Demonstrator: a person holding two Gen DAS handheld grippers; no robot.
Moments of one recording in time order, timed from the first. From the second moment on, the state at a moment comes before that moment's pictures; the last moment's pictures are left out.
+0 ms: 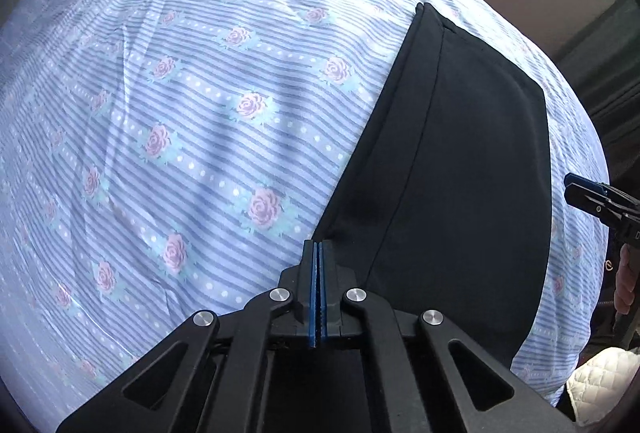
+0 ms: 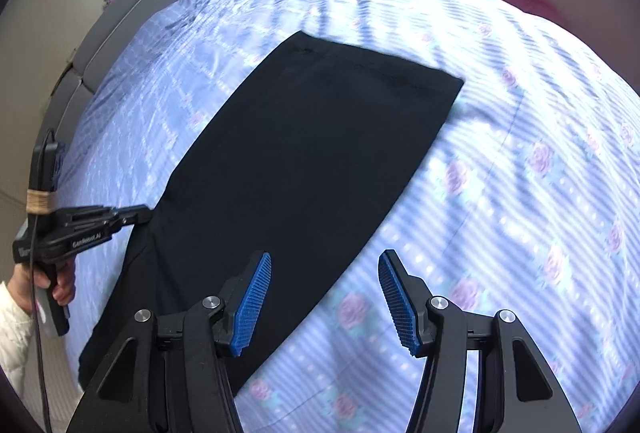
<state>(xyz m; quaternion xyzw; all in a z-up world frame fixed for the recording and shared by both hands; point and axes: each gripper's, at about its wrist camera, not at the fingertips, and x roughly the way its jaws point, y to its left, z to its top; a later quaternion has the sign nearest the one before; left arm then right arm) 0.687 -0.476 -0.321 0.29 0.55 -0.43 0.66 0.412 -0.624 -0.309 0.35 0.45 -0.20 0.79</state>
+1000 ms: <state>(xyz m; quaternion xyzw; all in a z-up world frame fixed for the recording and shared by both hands) 0.676 -0.274 -0.325 0.29 0.66 -0.42 0.55 0.460 -0.489 -0.297 0.32 0.50 -0.06 0.80</state>
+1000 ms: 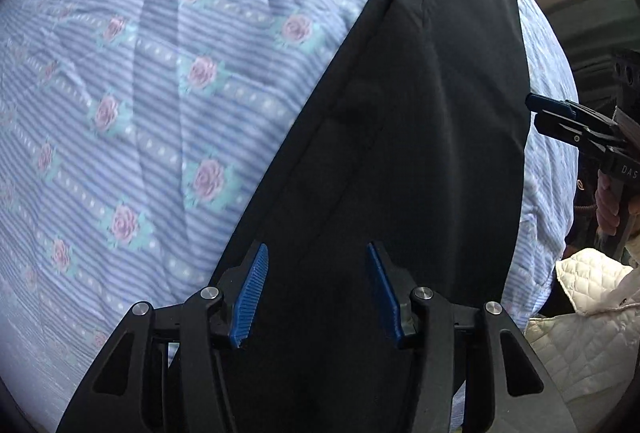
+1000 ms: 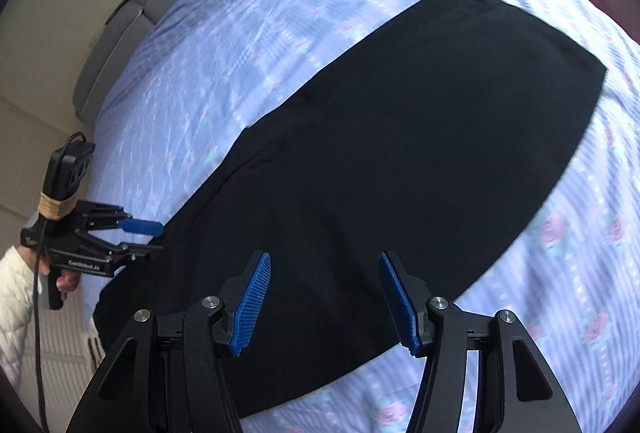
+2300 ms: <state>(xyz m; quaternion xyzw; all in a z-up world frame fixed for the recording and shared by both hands) 0.674 -0.296 -0.316 0.36 0.59 -0.37 0.62 0.467 -0.436 -0.299 0.29 0.52 -0.01 0.80</state>
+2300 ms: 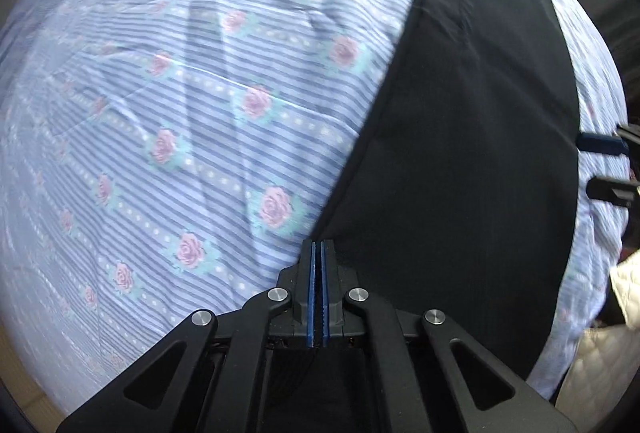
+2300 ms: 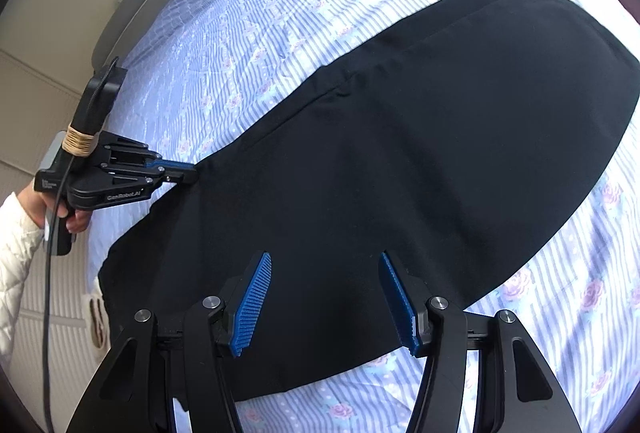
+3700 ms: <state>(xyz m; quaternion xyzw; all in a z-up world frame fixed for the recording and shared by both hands) 0.676 -0.453 -0.321 0.31 0.55 -0.40 0.66 0.415 -0.604 -0.299 0.34 0.44 -0.21 0.81</state>
